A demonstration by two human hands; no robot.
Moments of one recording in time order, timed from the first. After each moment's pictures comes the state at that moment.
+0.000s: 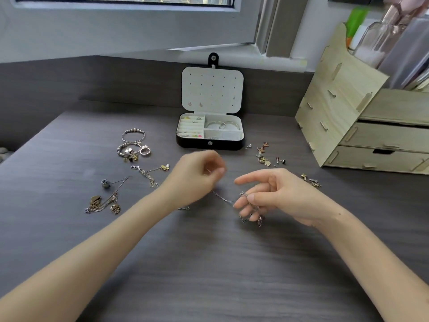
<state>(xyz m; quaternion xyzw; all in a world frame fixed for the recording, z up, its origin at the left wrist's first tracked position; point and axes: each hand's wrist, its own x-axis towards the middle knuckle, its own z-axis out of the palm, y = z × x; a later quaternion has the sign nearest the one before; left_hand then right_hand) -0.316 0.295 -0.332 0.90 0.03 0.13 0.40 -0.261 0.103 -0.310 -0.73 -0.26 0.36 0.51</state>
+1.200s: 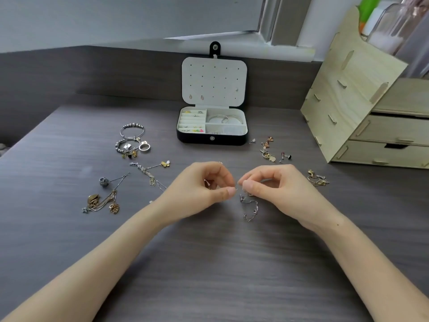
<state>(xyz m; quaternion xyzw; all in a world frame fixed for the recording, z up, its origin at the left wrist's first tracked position) -0.335 0.289 -0.338 0.83 0.00 0.04 0.56 -0.261 0.112 -0.327 -0.80 -0.29 0.18 0.50</state>
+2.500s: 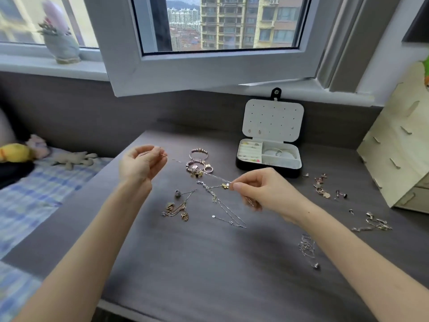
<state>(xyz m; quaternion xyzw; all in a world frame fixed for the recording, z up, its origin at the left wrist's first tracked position) -0.390 0.451 -0.312 0.42 0.34 0.40 0.74 -0.281 0.221 -0.299 -0.75 -0.37 0.28 0.48</state>
